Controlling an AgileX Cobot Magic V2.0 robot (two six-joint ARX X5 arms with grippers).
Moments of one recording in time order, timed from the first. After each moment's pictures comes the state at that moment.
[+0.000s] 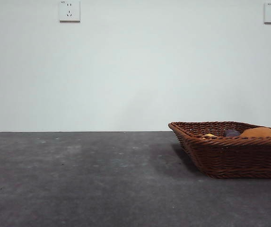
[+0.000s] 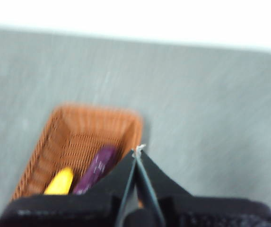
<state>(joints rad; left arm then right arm) 0.09 0.02 0.02 -0.17 0.11 0.03 -0.03 0.98 1.33 -0.82 -0.12 -0.13</state>
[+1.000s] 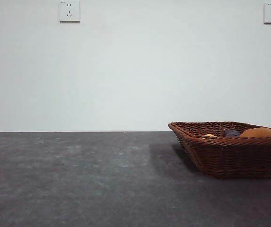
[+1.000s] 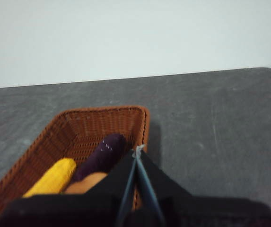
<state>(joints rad) 0.08 0.02 0.02 -0.17 0.11 0.03 -0.03 0.08 0.18 -0.19 -0.10 0.07</state>
